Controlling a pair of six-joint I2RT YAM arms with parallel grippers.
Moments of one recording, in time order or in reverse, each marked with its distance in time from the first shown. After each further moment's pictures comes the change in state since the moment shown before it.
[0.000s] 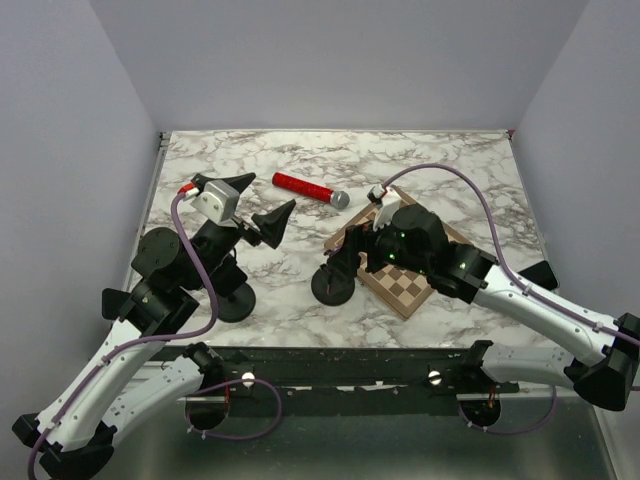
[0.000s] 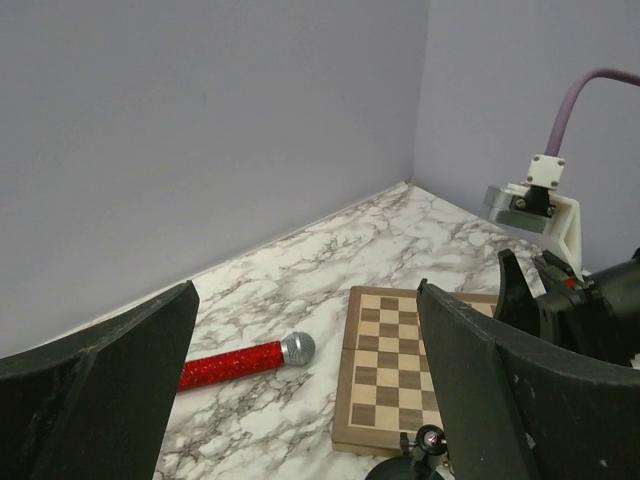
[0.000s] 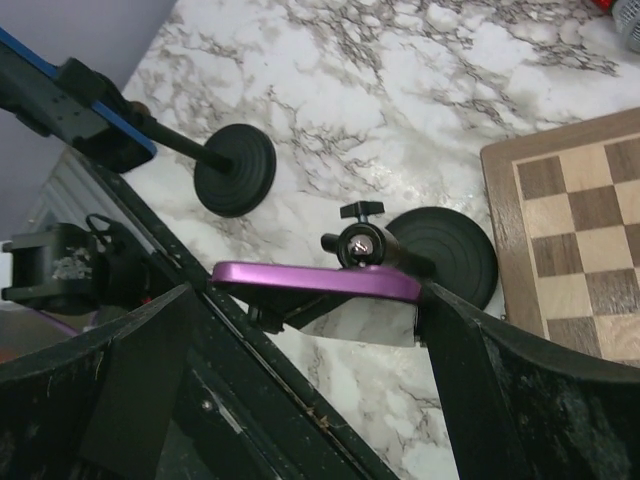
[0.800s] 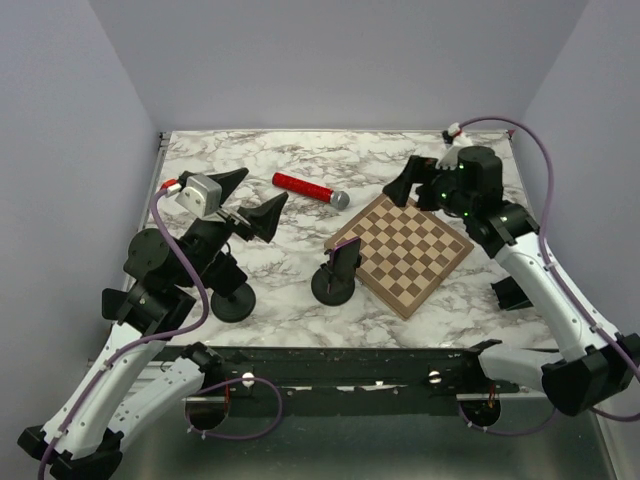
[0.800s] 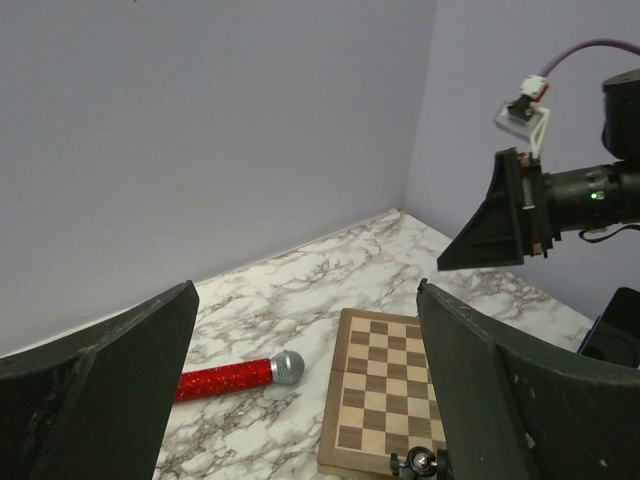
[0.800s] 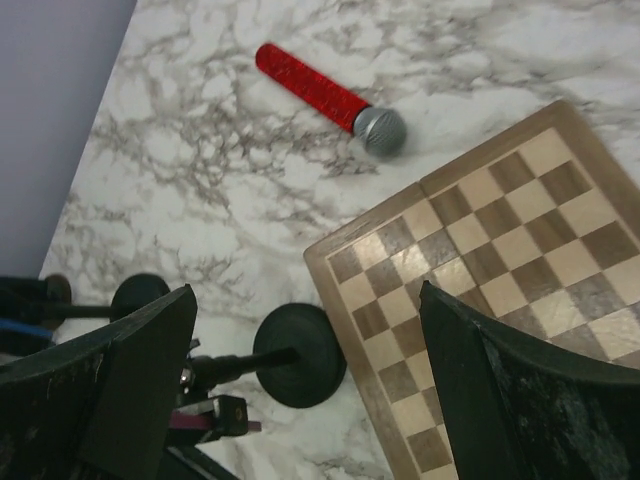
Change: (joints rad) left arm 0.097 -0.008 -0.011 0.054 0.072 -0.101; right arm -0.494 0.051 0.175 -0.093 -0.069 -0.053
